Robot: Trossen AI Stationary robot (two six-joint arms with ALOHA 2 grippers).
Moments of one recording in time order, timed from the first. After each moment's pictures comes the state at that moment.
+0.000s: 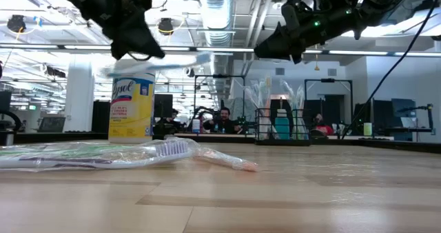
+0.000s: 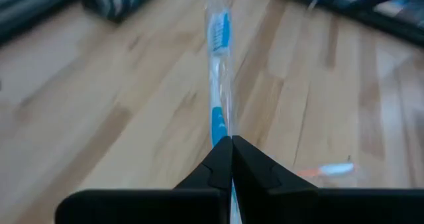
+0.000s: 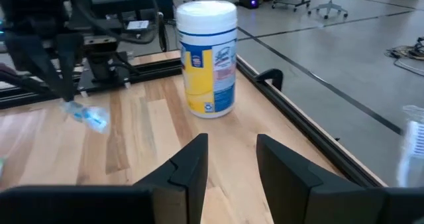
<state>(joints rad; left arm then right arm) -0.12 1.08 0.65 -0.18 -0.35 -0.45 -0.30 1.26 0.66 0.35 0.02 0.04</state>
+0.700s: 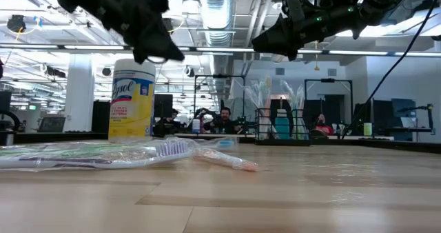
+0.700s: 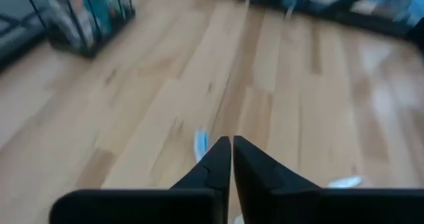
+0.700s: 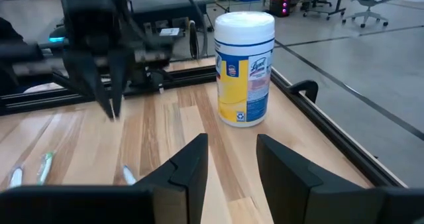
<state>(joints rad) -0.04 1.20 0.65 0.03 -0.23 -0.27 -0.28 1.26 0.66 0.39 -0.08 0.04</state>
